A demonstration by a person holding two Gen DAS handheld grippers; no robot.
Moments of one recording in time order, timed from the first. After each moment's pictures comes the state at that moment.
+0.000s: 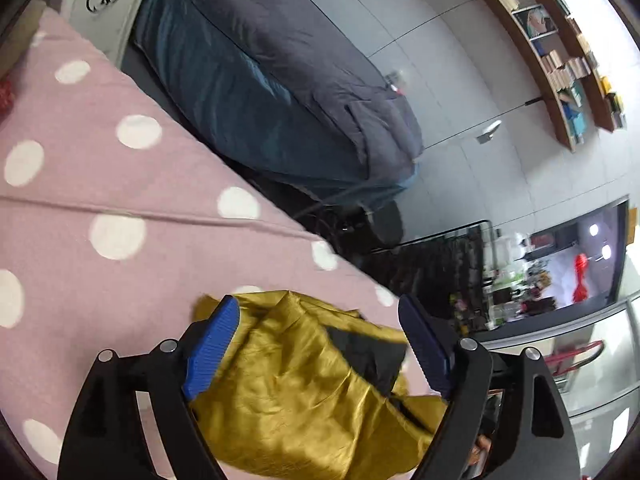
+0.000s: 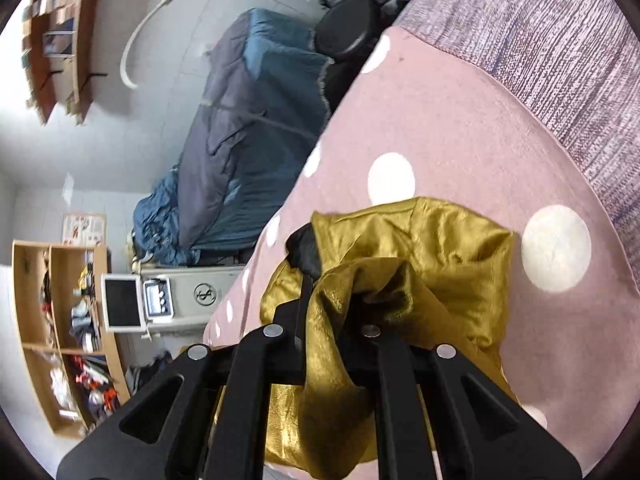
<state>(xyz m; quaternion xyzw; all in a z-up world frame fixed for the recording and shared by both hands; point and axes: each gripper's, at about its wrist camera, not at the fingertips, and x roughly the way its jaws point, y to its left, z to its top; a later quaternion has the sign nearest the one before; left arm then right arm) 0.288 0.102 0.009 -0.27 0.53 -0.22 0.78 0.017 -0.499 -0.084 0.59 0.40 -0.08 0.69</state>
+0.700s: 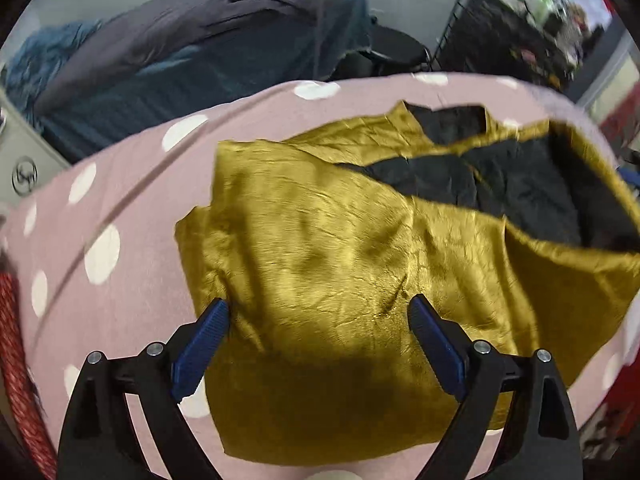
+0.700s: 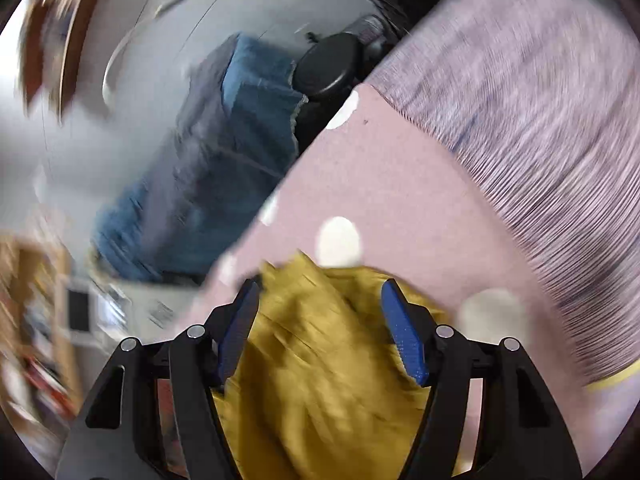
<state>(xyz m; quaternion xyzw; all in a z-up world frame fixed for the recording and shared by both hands) 0.180 -0.044 -0.101 0.20 0.54 -0.29 0.76 0.002 -0.511 -0.047 0.42 0.44 -0.13 0.79</state>
